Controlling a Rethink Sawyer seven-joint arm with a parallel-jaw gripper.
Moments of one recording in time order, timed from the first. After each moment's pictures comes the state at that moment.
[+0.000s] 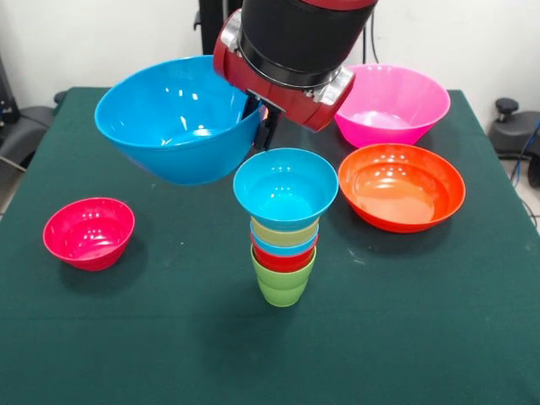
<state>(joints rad) -0.23 -0.38 0.21 0.66 -0.44 1.60 2.16</state>
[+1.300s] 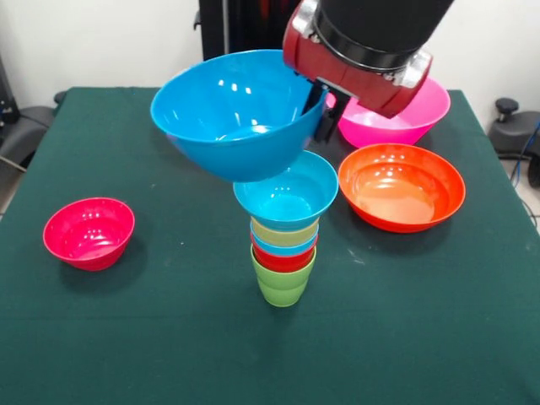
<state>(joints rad) -0.16 -0.38 0.18 0.63 -0.38 1.61 2.16</state>
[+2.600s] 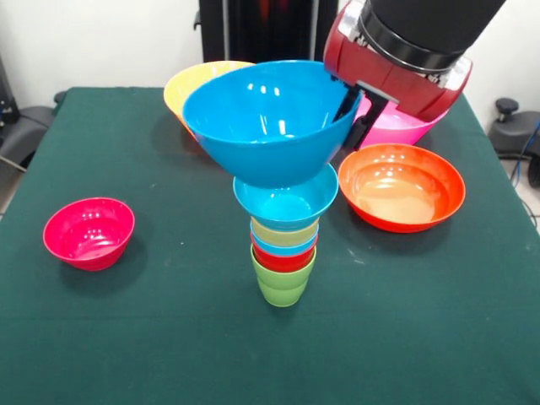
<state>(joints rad) -0.07 -0.38 0.05 0.67 -0.31 1.49 2.16</state>
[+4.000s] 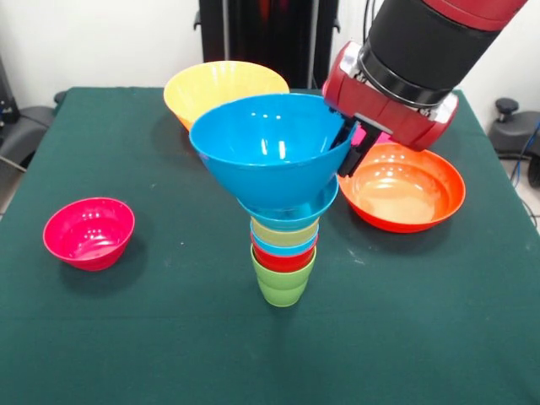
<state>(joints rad) -0.01 -0.36 -0.08 0.79 -0.24 1.29 2.16</state>
